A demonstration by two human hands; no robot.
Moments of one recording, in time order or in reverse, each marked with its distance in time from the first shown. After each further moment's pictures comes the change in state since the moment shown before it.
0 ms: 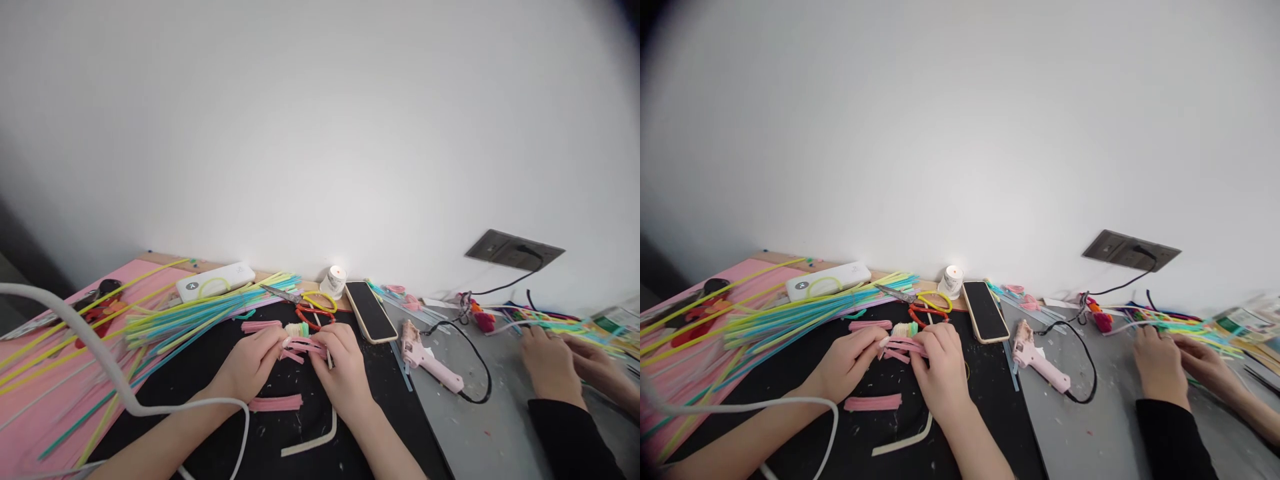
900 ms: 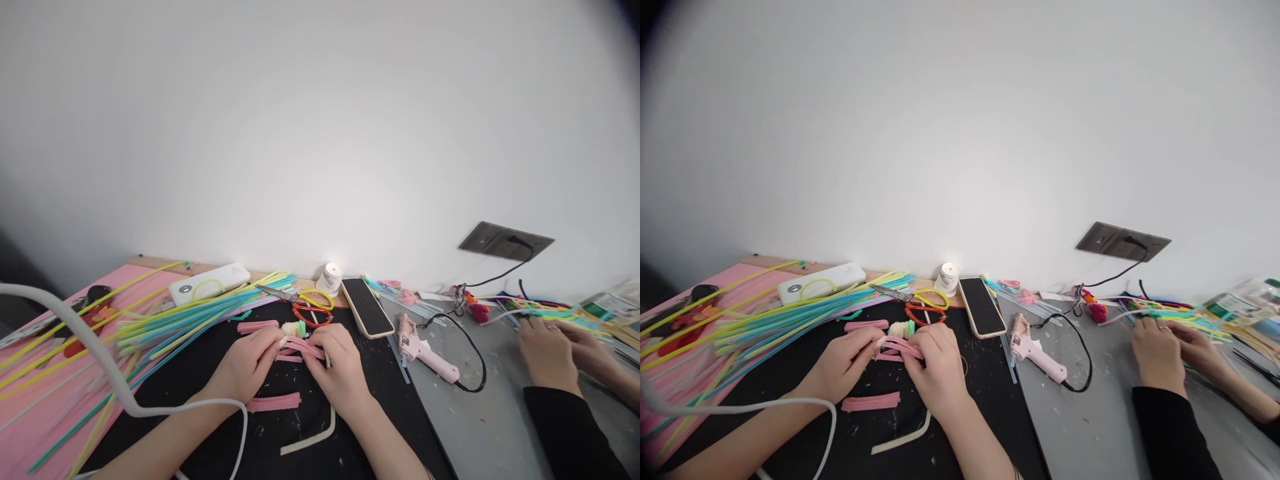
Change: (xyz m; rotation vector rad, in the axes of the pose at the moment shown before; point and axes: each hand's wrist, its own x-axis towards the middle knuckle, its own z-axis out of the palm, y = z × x) left_hand -0.001 0.001 -0.001 0.015 -0.037 -0.010; right_hand -0.002 -0.001 0.000 0.006 0.011 0.006
